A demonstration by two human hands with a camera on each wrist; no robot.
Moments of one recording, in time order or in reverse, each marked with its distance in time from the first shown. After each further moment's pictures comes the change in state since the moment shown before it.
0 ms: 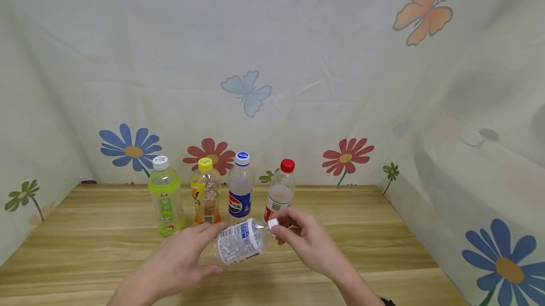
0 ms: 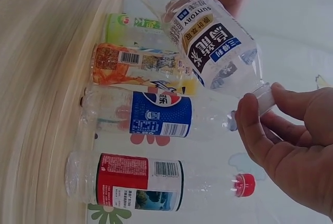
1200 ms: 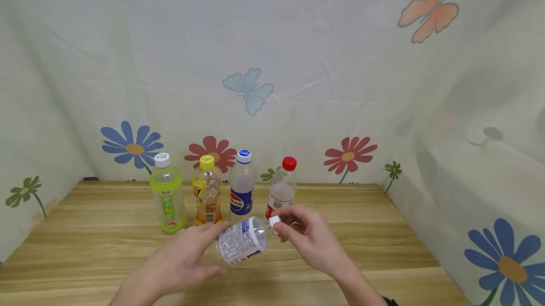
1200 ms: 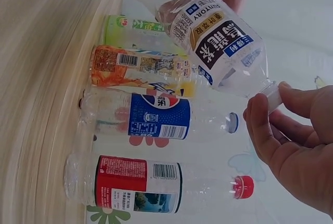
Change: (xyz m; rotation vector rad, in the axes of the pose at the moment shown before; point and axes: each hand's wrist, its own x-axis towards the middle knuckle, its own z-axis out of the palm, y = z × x) left_hand 0.003 -0.003 0.001 -0.108 -0.051 0.022; right_hand -0.002 -0.003 0.001 0.018 0.058 -0.054
